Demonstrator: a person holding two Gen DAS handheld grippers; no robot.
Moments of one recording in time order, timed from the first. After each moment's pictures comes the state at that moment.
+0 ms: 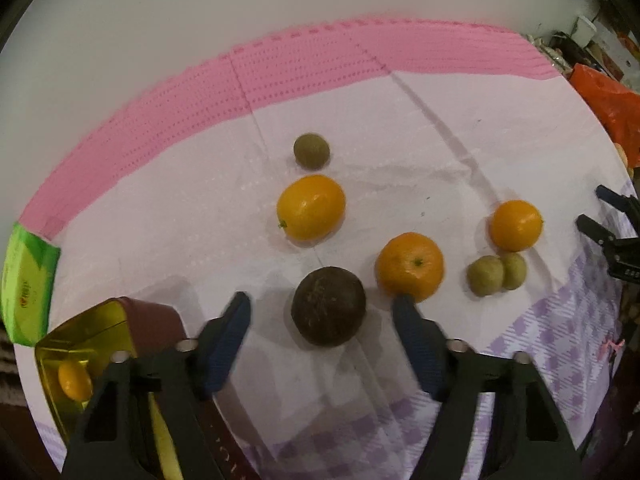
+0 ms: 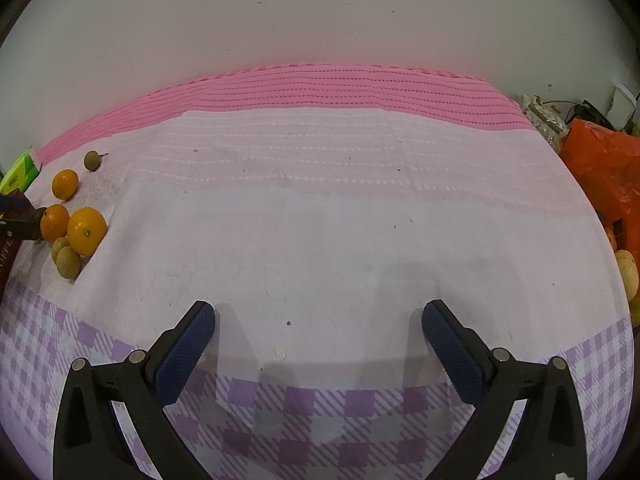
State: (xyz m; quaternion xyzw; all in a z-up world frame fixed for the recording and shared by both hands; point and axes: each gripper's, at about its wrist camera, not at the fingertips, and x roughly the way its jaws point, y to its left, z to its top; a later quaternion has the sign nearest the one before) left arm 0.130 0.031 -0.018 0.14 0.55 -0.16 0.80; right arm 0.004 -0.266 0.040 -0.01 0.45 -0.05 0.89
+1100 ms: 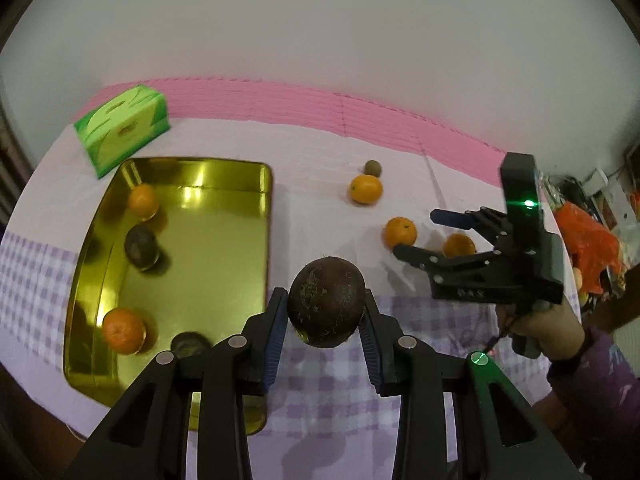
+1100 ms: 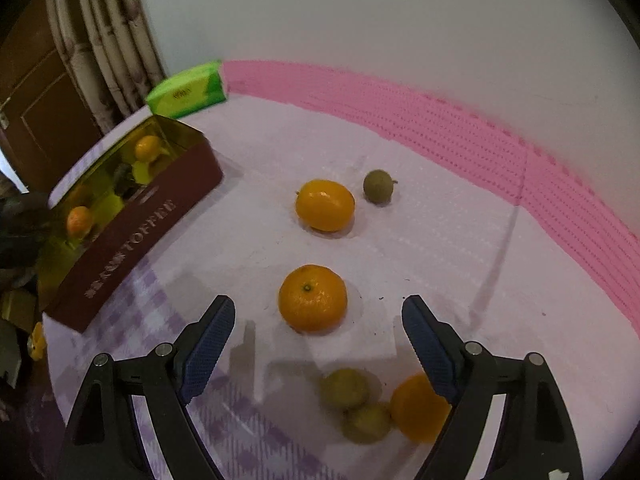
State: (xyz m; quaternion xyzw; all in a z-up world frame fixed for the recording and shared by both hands) left arm -0.008 0.138 0.064 -0.10 0.49 -0.07 0.87; right arm 0.083 -0.037 0.045 -0.15 0.47 0.26 0.83
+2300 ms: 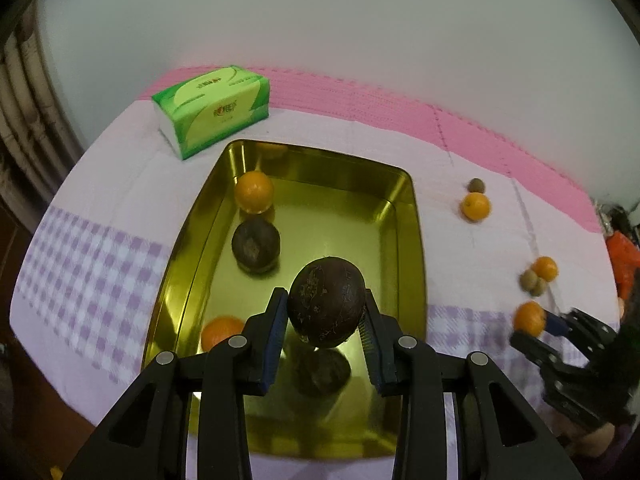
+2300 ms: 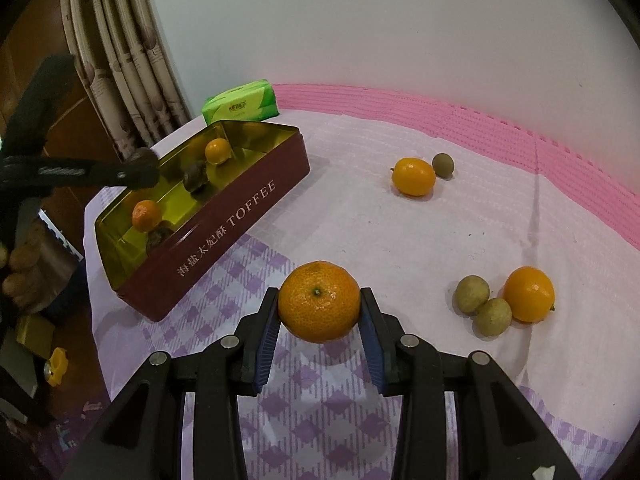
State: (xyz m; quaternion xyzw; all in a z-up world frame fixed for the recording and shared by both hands) left arm 0.006 0.218 0.035 -0.09 0.48 0.02 0.87; right arm -0.021 -0.012 0.055 -0.08 0.42 0.28 0.86
